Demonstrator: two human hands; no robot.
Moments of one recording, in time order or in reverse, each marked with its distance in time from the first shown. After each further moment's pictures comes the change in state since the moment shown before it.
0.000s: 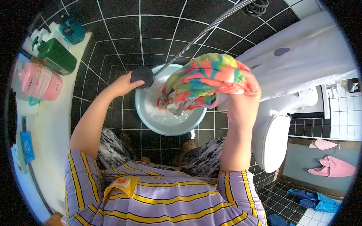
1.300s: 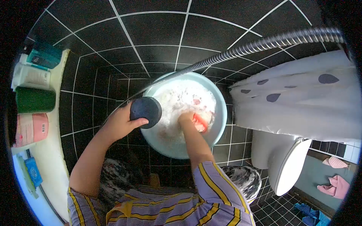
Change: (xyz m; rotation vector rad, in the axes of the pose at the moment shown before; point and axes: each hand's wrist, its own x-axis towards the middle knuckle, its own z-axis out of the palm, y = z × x) left_hand 0.021 0.000 0.017 0.077 -0.045 -0.156; right_hand -0.156 0.514 0.046 -1.559 -1.339 0.610
